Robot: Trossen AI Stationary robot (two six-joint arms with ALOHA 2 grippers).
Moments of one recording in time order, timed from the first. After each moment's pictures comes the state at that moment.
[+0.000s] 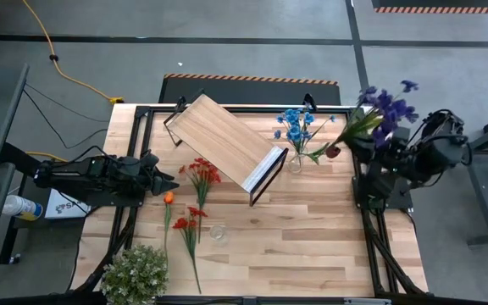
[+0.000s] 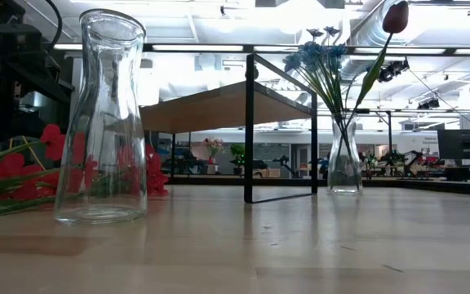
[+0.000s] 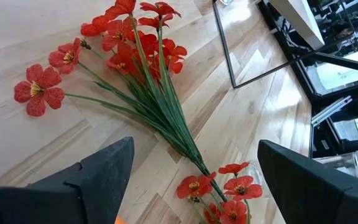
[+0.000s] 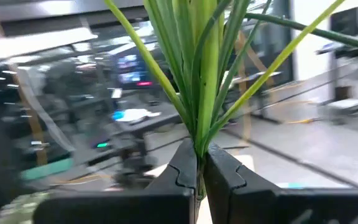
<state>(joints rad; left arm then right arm) -0.05 0.03 0.23 -0.74 -0.12 -0.98 0.76 0.74 1.03 -0.05 1.21 0.01</state>
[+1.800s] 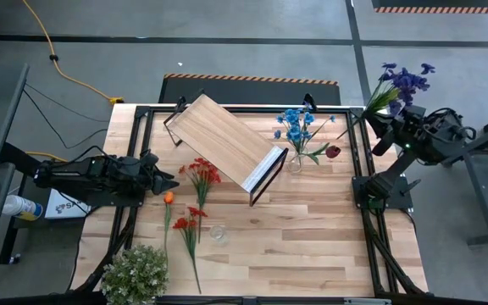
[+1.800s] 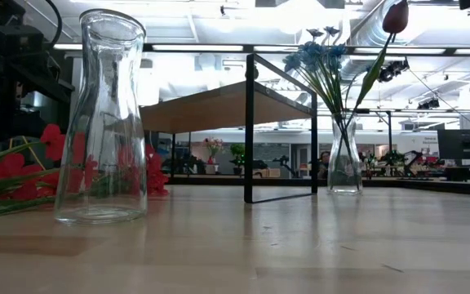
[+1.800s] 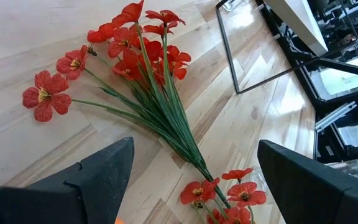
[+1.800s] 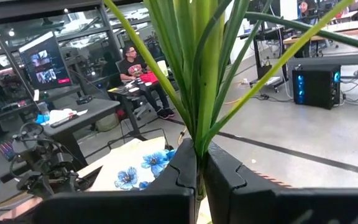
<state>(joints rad) -0.05 0.03 0.23 -0.74 -0.15 -0.98 0.76 0.43 1.03 -0.85 1.45 0.55</state>
